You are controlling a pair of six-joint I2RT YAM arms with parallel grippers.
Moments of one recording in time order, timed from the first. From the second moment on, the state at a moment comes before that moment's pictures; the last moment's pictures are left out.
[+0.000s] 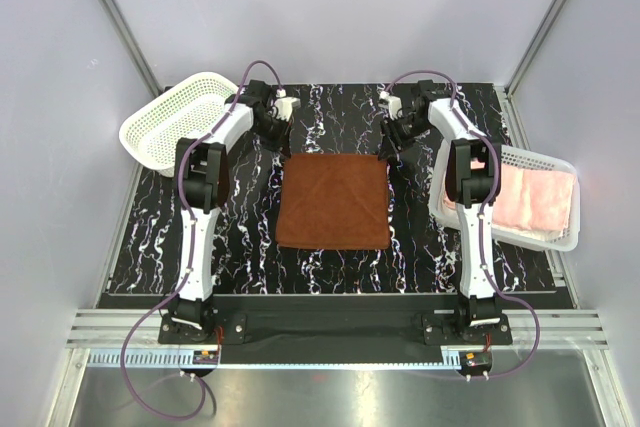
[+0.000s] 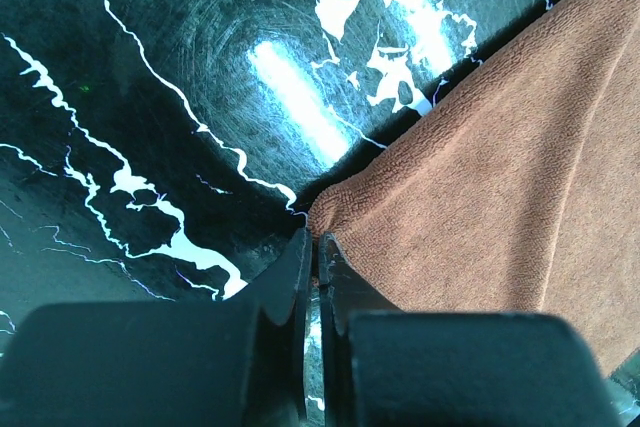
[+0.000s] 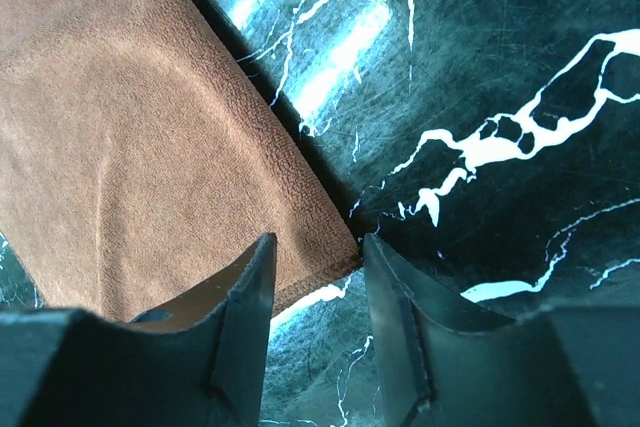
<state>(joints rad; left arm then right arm) -0.20 2.42 2.05 -0.84 0.51 0.20 0.12 2.50 2.15 -0.98 -0.70 -0.44</state>
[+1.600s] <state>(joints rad) -0.21 1.41 1.58 -0.67 0.49 0.05 0.15 1.39 1.67 -0.75 -0.69 -0.25</state>
